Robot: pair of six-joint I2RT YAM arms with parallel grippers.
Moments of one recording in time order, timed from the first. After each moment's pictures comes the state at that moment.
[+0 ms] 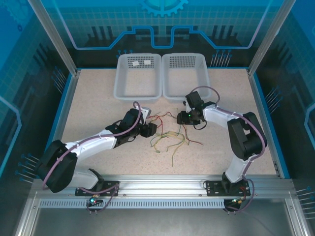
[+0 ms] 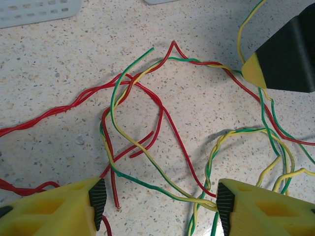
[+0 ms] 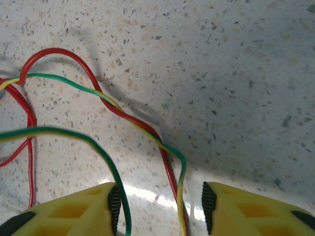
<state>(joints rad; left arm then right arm) -0.61 1.36 0.70 -0.07 0.02 -0.35 0.40 1.77 1.08 -0.46 -0.17 0.39</state>
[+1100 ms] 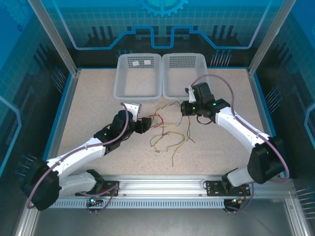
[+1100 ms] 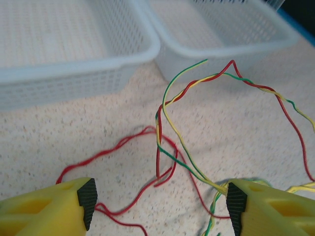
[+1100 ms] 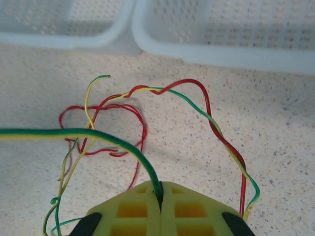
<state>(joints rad) -0.61 1.11 0.64 0.00 -0.14 -0.35 0.44 1.43 1.15 -0.55 -0.17 0.36</state>
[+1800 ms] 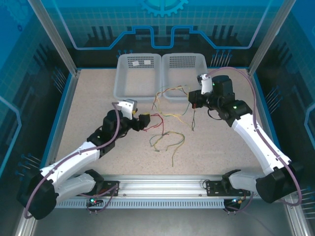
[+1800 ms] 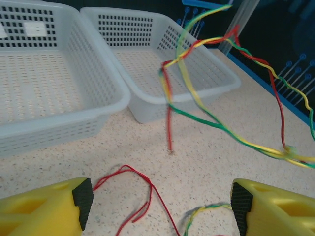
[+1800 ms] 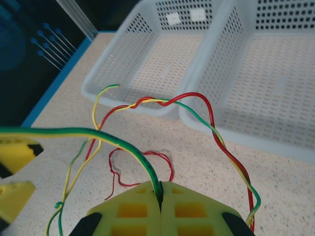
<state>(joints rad) -0.50 1.03 0.59 0.15 0.05 -0.32 0.34 1.22 1.18 -0.50 -0.31 0.25</state>
